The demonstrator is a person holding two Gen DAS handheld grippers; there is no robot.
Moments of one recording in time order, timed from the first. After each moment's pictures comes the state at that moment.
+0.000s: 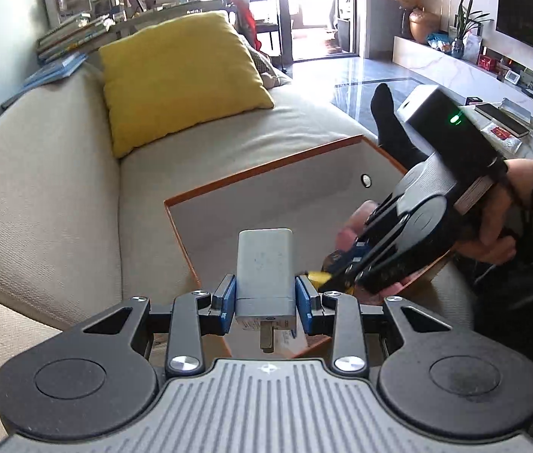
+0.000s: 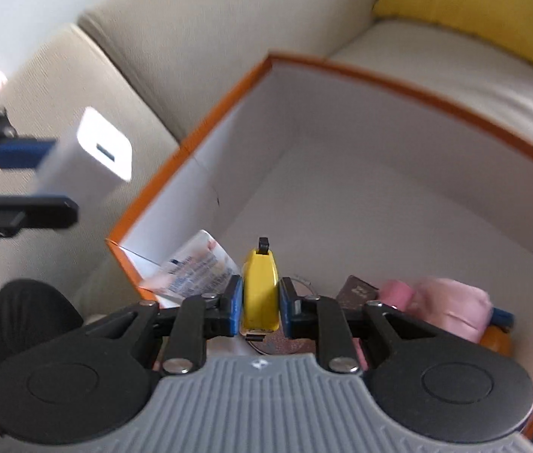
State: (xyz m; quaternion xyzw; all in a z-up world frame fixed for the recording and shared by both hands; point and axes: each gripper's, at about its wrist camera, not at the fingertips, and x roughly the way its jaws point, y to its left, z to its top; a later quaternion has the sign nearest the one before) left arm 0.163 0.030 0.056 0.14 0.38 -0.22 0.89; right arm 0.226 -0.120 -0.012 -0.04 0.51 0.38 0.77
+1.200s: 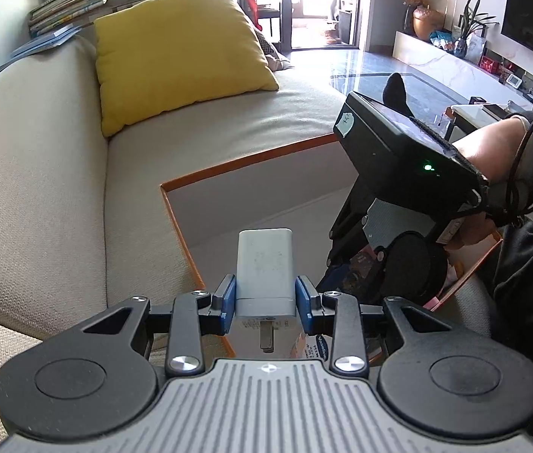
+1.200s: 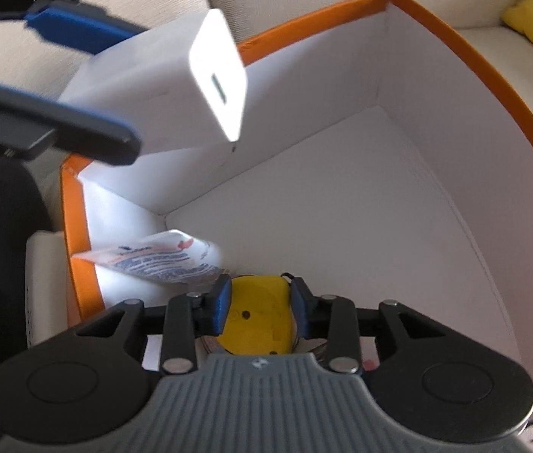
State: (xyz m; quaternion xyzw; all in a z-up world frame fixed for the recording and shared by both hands) left arm 0.193 0.054 0.034 0.12 0.41 -0.22 0.88; right arm 0.243 -0.052 -0.050 -0.26 0.52 0.48 0.66
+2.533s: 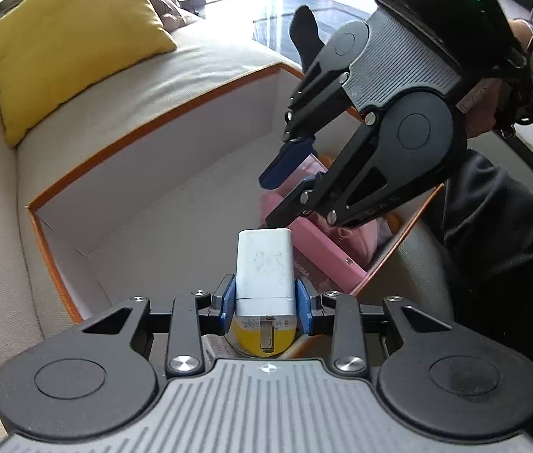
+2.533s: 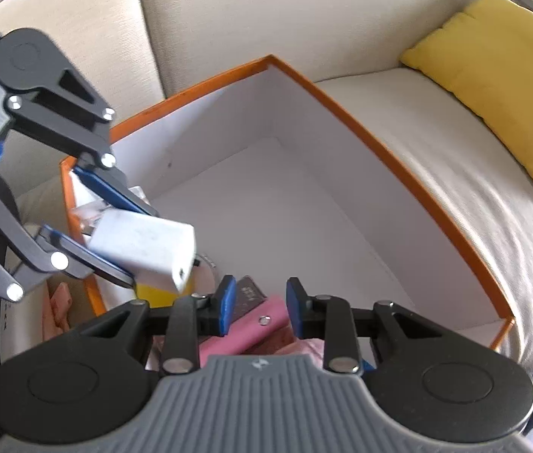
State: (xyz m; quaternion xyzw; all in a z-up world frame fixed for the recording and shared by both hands) left arm 0.198 -0.027 0.007 0.20 0.47 -0.33 0.80; right arm 0.233 -0.133 0.006 -0.24 0.43 0.42 0.76
